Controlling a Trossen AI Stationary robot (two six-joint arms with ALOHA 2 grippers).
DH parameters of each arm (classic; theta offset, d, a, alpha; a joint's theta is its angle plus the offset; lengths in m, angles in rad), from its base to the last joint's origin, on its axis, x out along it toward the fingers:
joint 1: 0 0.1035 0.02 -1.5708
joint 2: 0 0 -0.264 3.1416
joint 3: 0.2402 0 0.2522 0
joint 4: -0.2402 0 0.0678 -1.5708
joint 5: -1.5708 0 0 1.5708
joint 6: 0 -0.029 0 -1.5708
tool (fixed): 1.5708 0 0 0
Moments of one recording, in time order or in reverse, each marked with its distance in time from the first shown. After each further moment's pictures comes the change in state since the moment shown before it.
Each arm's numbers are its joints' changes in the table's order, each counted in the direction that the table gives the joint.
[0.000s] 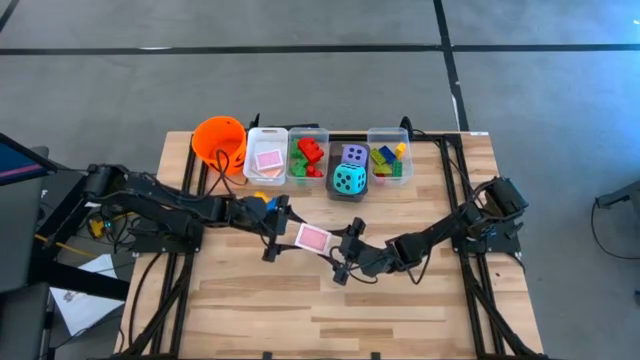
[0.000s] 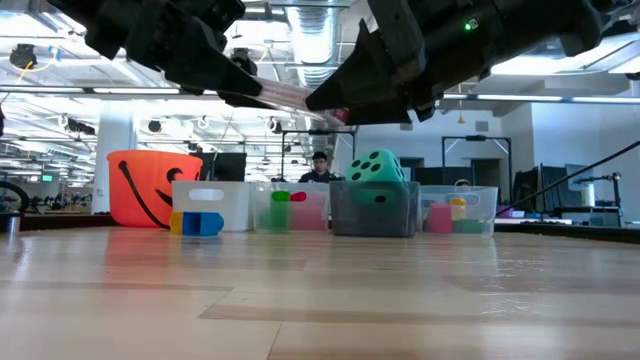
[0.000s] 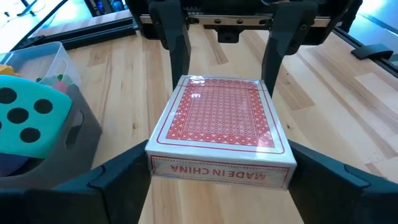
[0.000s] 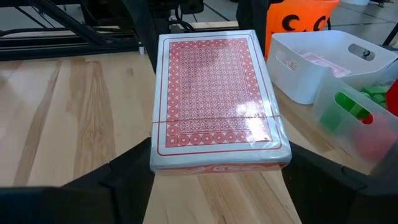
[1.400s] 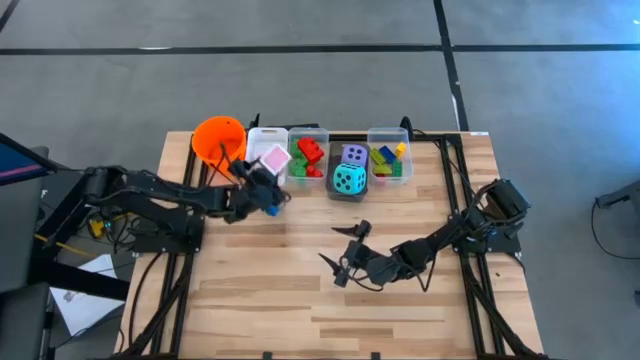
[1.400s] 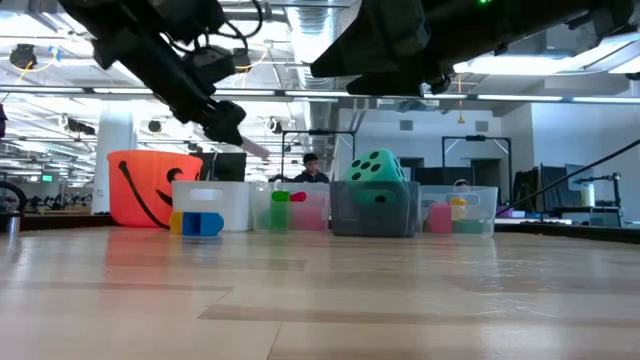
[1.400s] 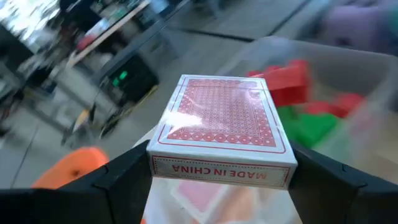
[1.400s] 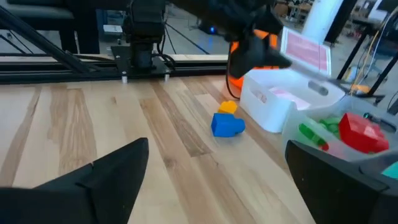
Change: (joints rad) left arm 0.129 0.000 0.000 -0.227 1.100 0.271; right arm 0.071 0.000 0.000 0.112 -0.197 0.110
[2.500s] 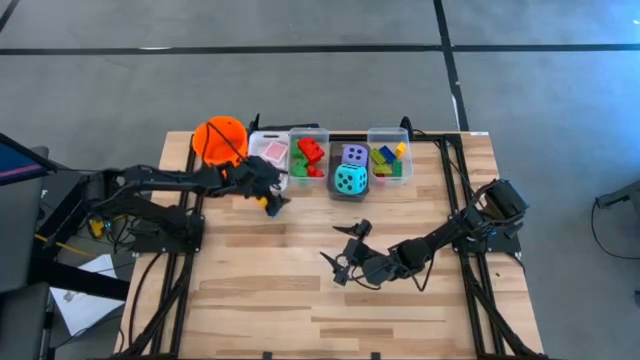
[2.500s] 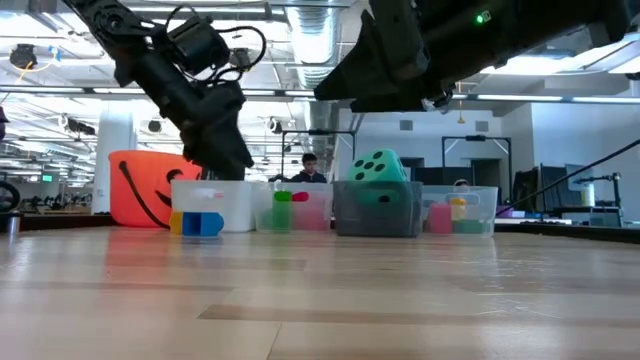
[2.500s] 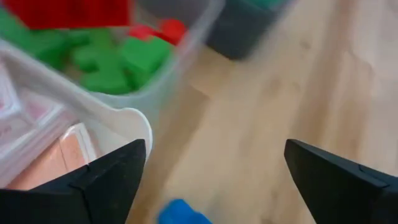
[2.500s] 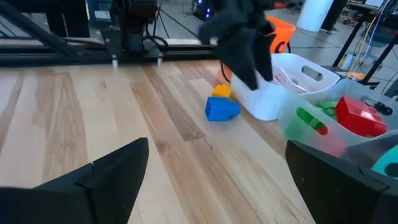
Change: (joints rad) left arm 0.312 -0.005 0.003 -0.093 -1.111 0.112; right arm -0.013 0.010 -0.001 -0.070 0.000 -0.066
